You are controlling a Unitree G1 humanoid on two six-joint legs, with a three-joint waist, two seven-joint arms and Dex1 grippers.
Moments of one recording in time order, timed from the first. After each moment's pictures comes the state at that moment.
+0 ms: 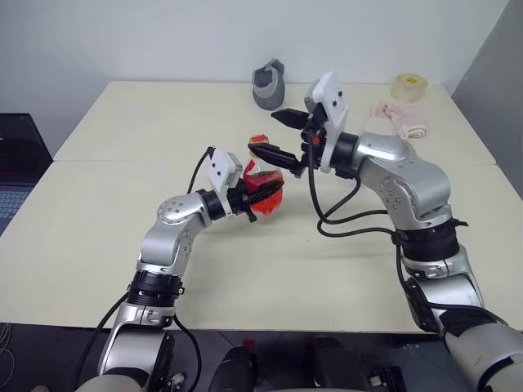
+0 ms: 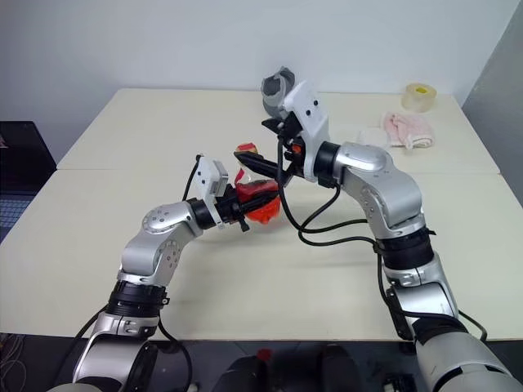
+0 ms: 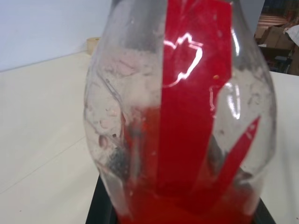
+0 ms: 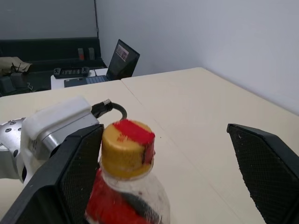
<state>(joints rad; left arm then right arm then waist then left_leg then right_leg) -0.56 0.36 -0.03 0.10 -0.35 0.28 -0.89 -0.95 -0.28 0.14 -0.04 0.39 0.67 0.68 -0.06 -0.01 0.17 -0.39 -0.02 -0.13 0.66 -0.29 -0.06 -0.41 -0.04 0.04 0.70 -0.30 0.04</state>
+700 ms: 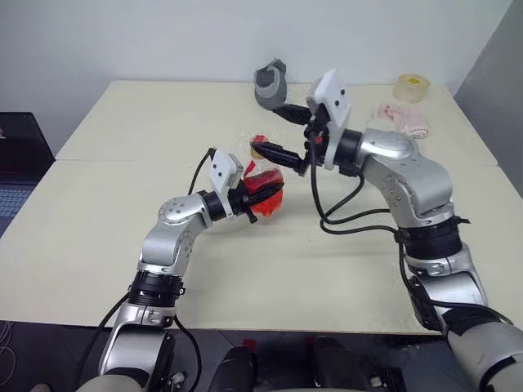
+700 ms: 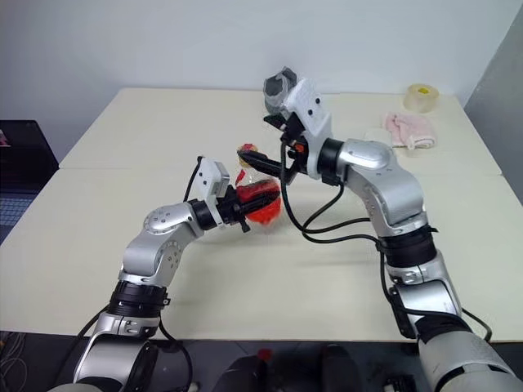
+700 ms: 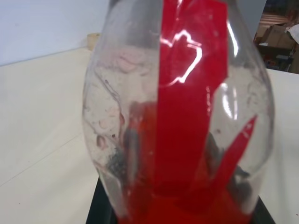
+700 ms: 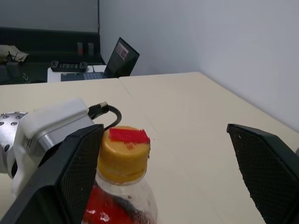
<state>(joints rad) -0.55 0.35 -0.05 0.11 -0.34 0.29 -0.88 -0.91 -0.34 0.14 -0.07 0.35 0.63 0.73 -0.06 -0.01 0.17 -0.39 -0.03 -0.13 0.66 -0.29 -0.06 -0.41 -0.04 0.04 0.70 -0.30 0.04</state>
